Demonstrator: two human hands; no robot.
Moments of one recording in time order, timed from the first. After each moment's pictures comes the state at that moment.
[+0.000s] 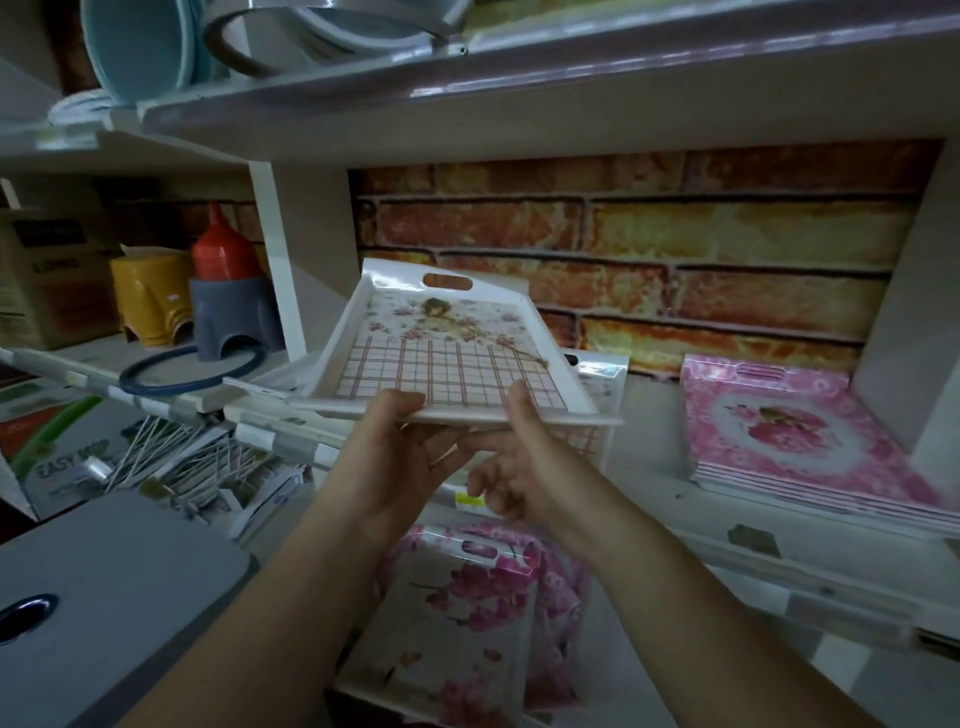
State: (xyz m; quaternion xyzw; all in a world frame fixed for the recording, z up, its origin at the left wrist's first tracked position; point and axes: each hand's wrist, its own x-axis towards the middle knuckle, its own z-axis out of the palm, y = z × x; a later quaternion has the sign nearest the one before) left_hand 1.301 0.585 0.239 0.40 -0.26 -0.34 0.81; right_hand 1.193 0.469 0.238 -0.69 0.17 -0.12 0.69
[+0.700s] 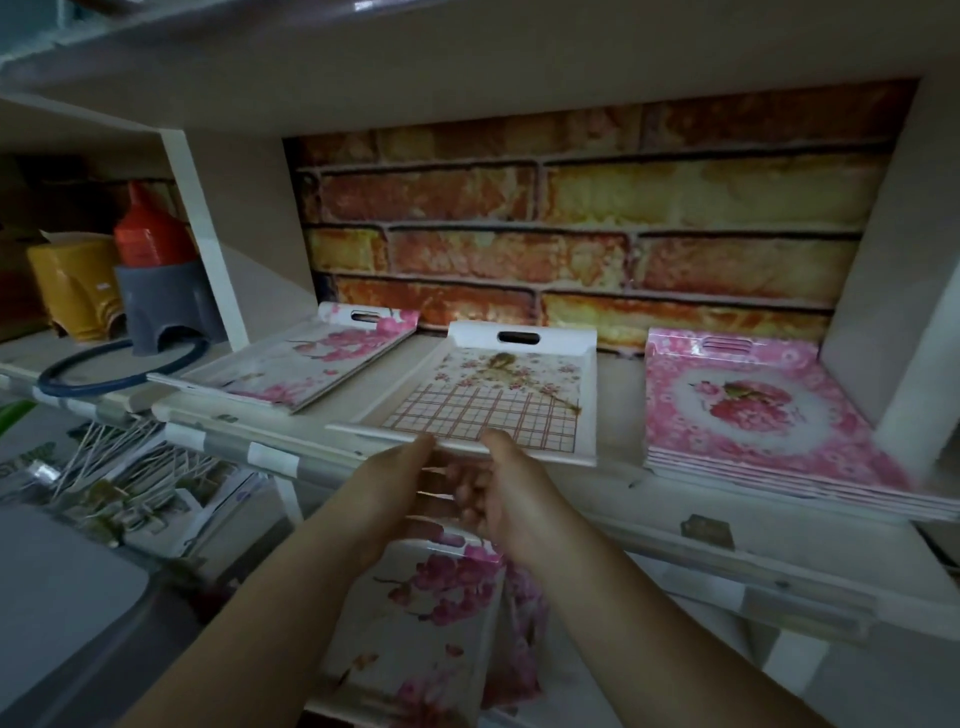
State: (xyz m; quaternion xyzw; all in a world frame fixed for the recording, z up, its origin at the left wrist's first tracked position) left_hand 1.298 0.515 0.192 0.70 -0.23 -0.33 0.59; right_hand 1.221 0.405 0.180 -0.47 0.29 -0.11 0.83
